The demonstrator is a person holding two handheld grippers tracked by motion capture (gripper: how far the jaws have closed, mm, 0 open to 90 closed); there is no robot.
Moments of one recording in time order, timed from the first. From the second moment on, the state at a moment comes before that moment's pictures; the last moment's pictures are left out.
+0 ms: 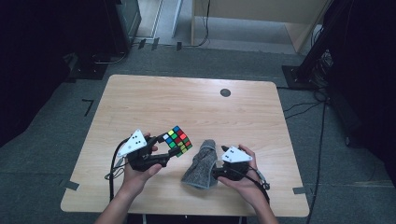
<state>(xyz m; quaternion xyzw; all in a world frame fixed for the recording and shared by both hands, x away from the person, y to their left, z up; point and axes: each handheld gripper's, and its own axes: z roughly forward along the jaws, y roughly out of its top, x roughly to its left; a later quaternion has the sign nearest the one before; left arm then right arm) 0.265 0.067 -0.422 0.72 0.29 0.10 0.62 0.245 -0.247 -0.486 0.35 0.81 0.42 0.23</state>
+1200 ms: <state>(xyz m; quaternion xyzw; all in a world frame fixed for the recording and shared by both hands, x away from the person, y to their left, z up) 0.253 0.033 -0.420 0.73 0.31 0.05 0.61 0.212 -0.185 -0.456 0.30 0.71 0.56 0.29</state>
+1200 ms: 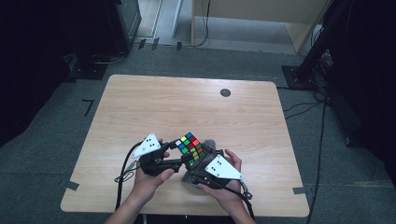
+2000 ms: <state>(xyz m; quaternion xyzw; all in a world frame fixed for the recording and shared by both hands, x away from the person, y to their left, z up) 0.258 0.047 -0.416 0.70 0.30 0.03 0.64 0.213 -0.194 -0.455 0.31 0.72 0.54 0.32</state>
